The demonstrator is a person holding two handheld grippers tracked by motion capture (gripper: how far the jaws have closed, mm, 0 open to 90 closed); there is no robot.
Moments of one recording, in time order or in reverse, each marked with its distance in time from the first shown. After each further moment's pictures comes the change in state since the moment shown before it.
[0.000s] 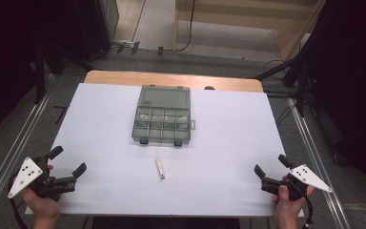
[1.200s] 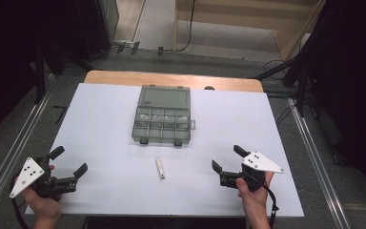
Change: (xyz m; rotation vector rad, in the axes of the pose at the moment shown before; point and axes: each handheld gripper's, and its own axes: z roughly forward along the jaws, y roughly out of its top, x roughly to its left) left arm -0.001 -0.001 0.002 0.007 -0.005 0.002; right arm 0.110 0.048 0.048 0.121 0.190 -0.114
